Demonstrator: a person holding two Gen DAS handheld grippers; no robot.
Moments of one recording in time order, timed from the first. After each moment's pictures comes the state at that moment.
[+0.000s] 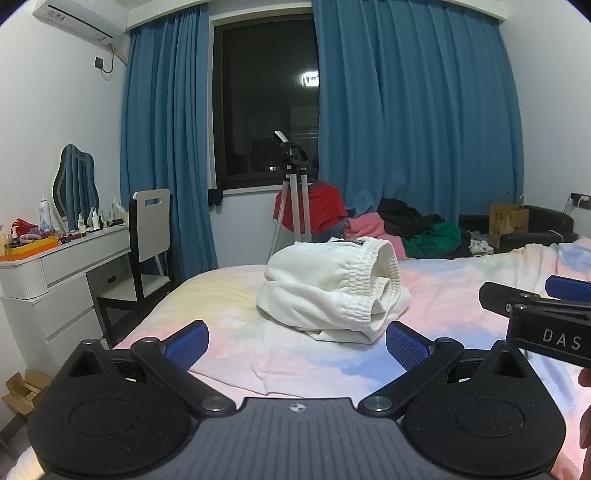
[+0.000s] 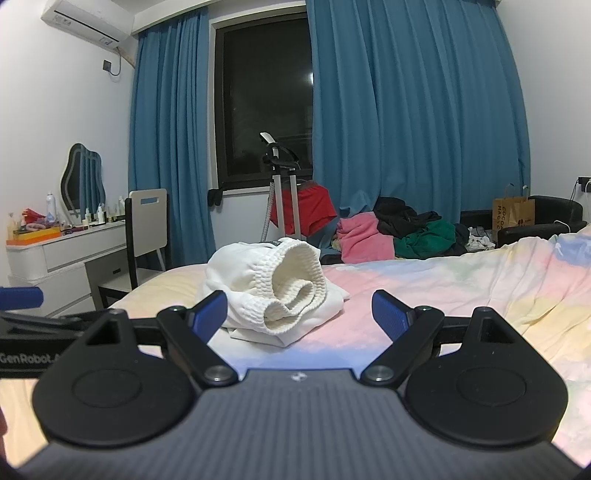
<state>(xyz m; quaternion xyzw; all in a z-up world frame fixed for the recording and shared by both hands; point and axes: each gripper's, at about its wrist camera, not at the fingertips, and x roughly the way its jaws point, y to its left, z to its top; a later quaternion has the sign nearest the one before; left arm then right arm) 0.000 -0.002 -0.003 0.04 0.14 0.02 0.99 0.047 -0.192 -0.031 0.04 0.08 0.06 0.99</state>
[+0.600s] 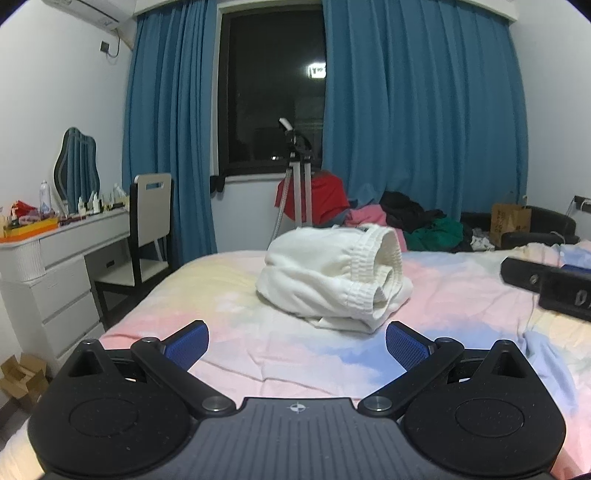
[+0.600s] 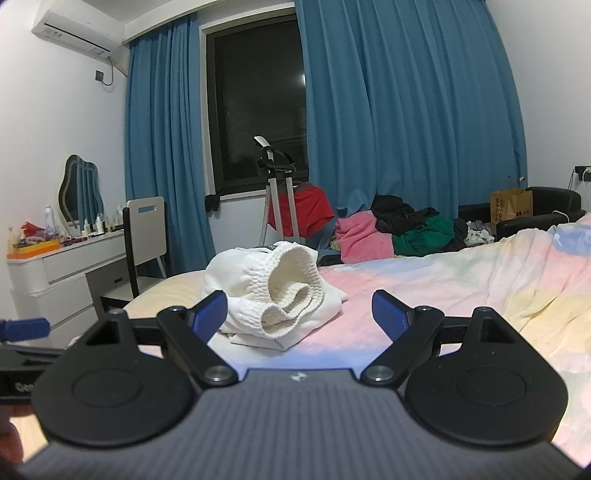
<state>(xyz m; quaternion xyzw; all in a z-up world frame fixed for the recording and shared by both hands) 0.009 0.004 -0.020 0.02 0.16 0.03 0.99 0.045 -0.200 -0.029 0.06 0.08 0.06 0.99</state>
